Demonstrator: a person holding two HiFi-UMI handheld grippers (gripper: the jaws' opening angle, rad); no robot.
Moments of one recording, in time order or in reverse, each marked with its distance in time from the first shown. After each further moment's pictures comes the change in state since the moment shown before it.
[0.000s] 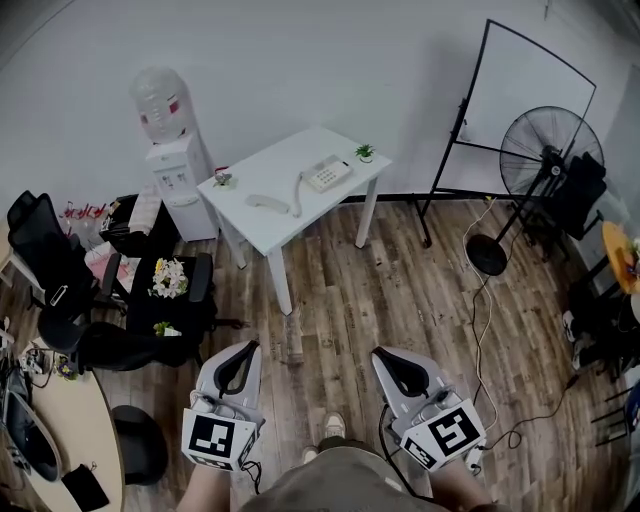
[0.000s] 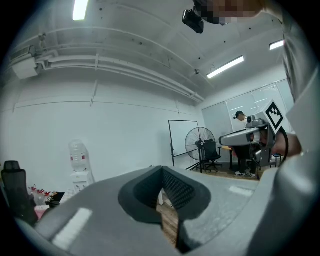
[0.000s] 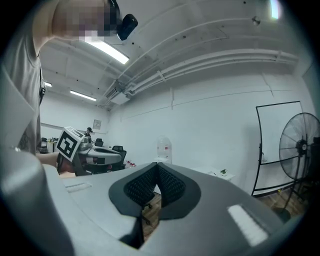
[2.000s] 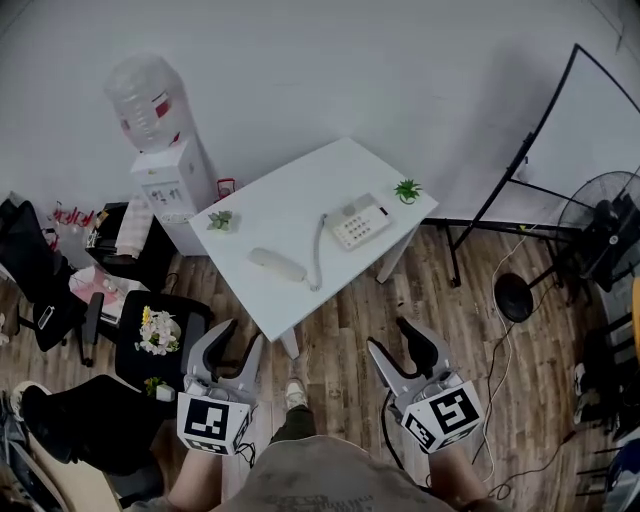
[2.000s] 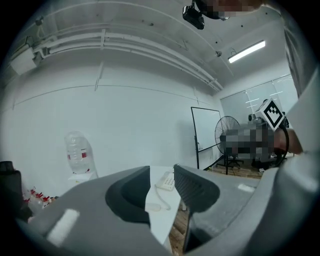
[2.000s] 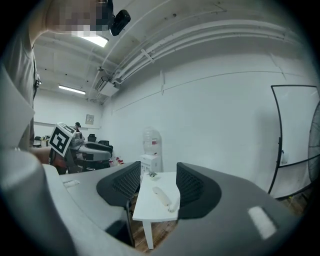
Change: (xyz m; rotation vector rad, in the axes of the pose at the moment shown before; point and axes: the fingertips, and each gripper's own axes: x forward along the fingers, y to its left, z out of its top) left arm 0.333 0.253 -0.020 -0.017 0.069 0.107; right arm 0.371 -0.241 -0.009 0.010 0.077 0.018
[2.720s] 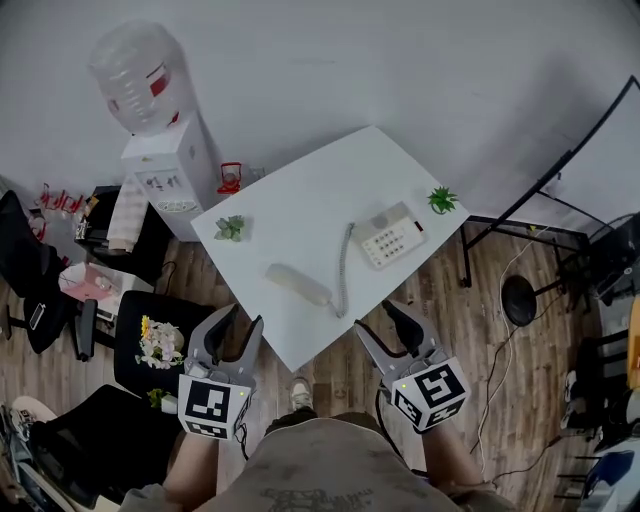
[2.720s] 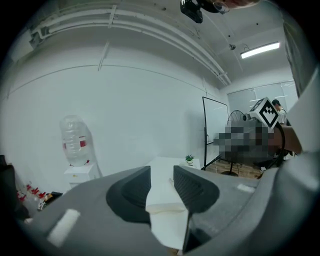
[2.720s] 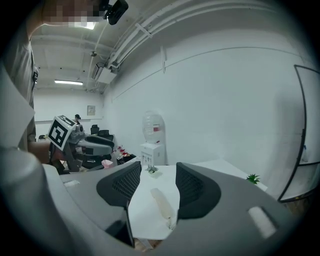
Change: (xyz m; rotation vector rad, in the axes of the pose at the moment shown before) left arm 0.121 0.143 -0.047 -0.043 0.104 -0.019; right arm 0.212 -0.022 -0.021 0.008 0.166 0.069
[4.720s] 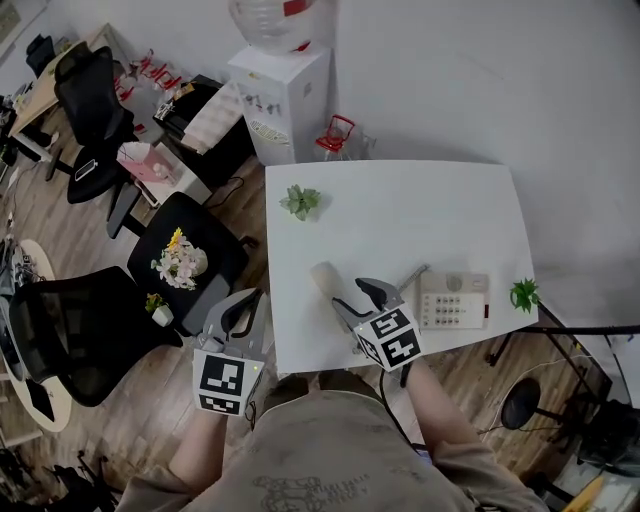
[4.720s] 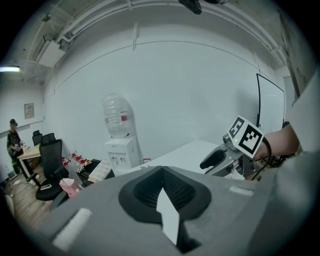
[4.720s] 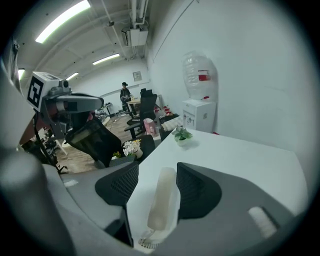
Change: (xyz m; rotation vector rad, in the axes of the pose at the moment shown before) left arm 0.063 0.071 -0.063 -0.217 0.239 0.493; right arm 0.246 -0.006 -0.118 -0.227 0.505 0.640
